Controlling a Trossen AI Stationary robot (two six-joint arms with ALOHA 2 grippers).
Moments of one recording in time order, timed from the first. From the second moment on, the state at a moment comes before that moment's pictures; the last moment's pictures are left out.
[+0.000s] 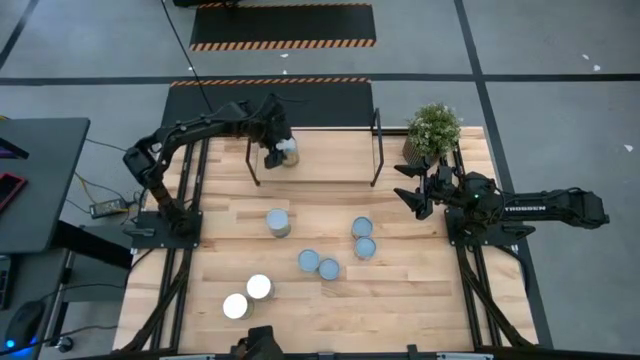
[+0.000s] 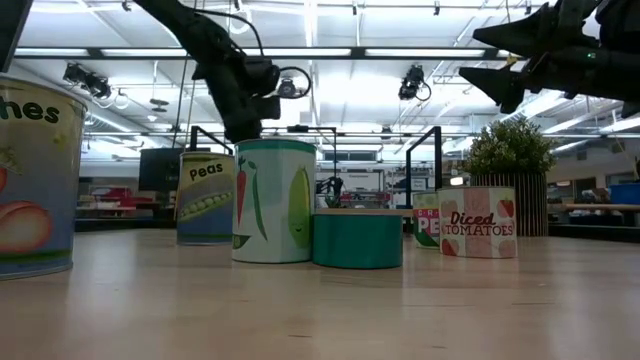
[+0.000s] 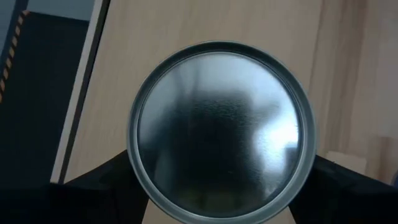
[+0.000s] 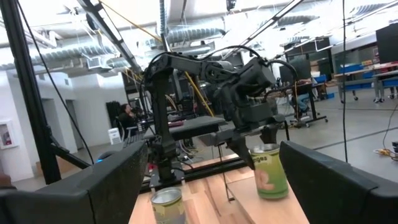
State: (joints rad) left arm 0.70 1.72 1.30 -0.70 0.18 0.51; right arm -0.23 0.54 0.02 0.84 -0.02 0.19
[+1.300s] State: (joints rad) left arm 0.57 1.71 1.30 -0.64 -0.05 0.46; right arm -0.23 0.56 0.02 0.84 -0.02 0.16
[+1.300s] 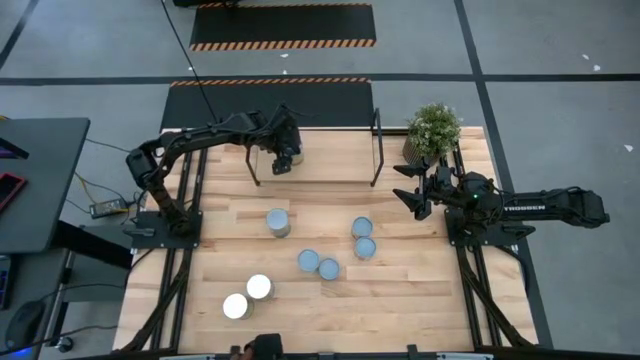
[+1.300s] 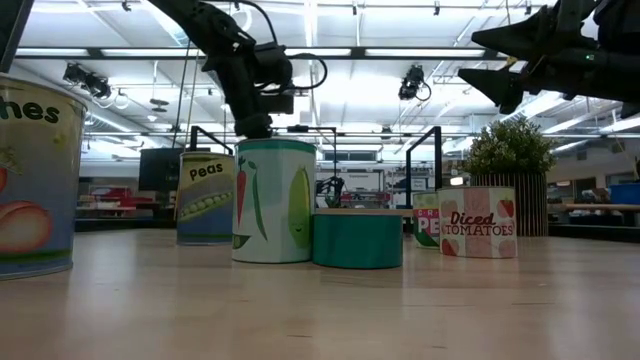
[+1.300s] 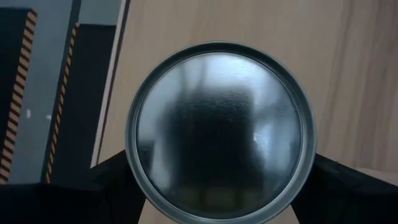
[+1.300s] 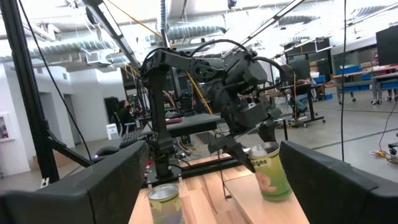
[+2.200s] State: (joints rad) left arm 0.56 1.71 1.30 -0.65 -0.04 0.38; right arm -0.23 0.56 0.02 0.84 -0.02 0.16
